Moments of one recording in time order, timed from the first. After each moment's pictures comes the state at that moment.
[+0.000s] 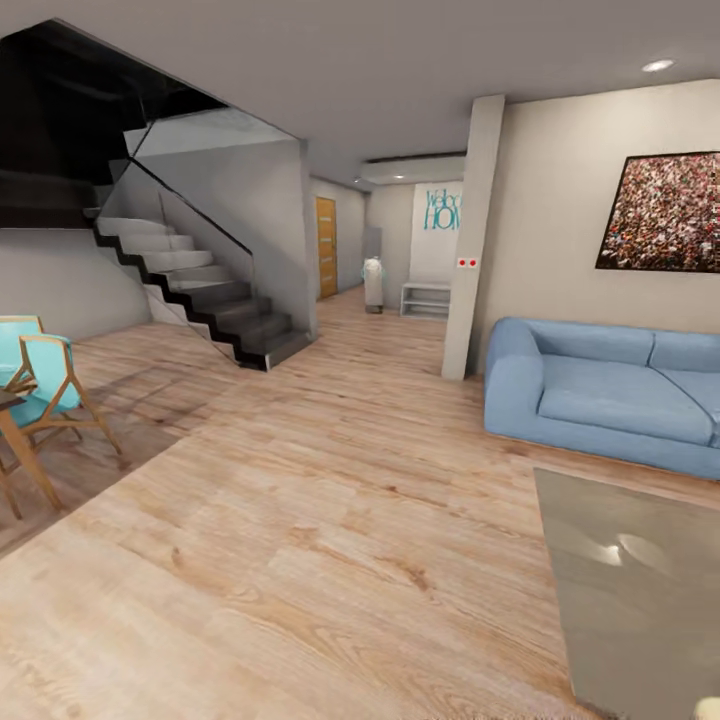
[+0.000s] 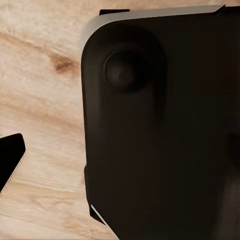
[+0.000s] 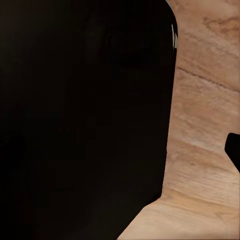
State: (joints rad) left arm 0.00 0.02 -0.01 -0.05 0.00 -0.02 0.00; right arm 0.00 0.00 0.00 0.00 0.02 -0.01 -0.01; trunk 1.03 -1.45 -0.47
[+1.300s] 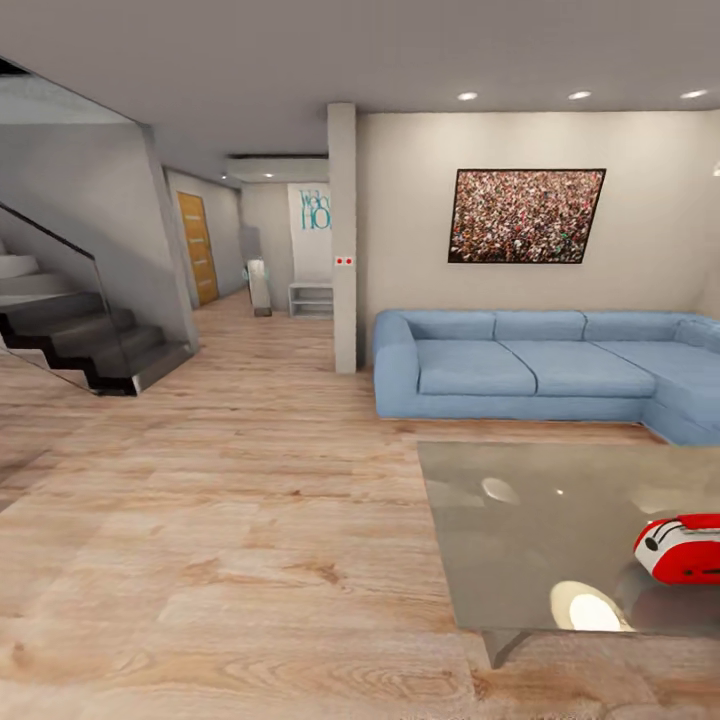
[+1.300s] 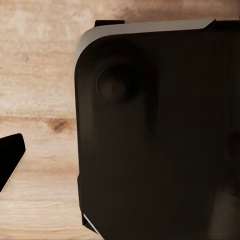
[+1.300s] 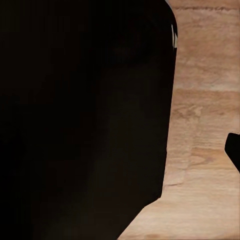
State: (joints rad) left arm 0.00 0.01 0.00 -0.07 0.00 -0.02 0.00; right arm 0.00 0.00 0.00 0.00 0.02 -0.01 -0.01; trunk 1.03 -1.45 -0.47
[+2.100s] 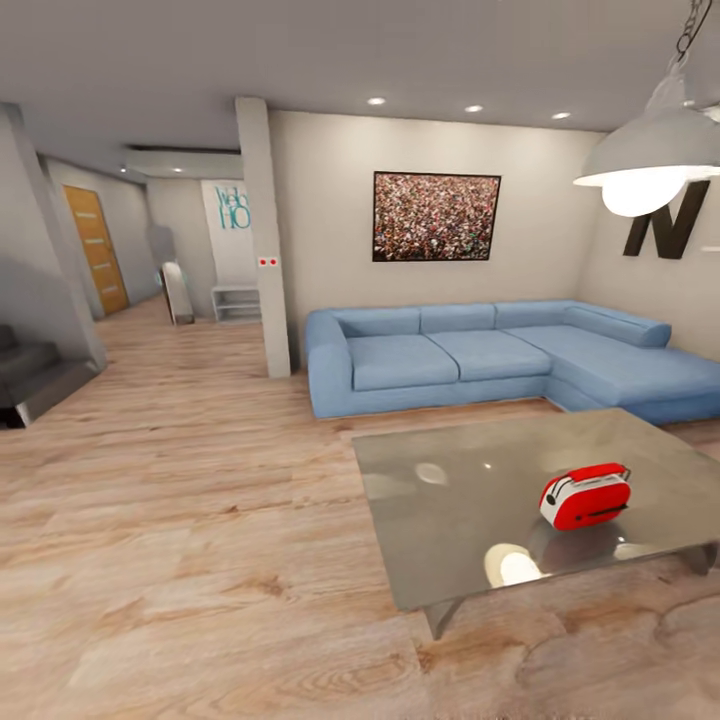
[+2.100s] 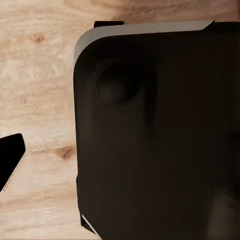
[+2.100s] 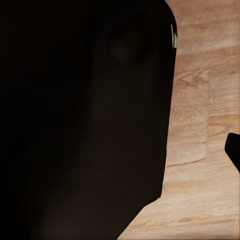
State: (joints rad) left arm 0.00 0.01 0.01 -0.07 0.00 -0.02 0.00; right arm 0.00 0.00 0.00 0.00 0.02 -0.01 -0.01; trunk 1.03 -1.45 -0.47
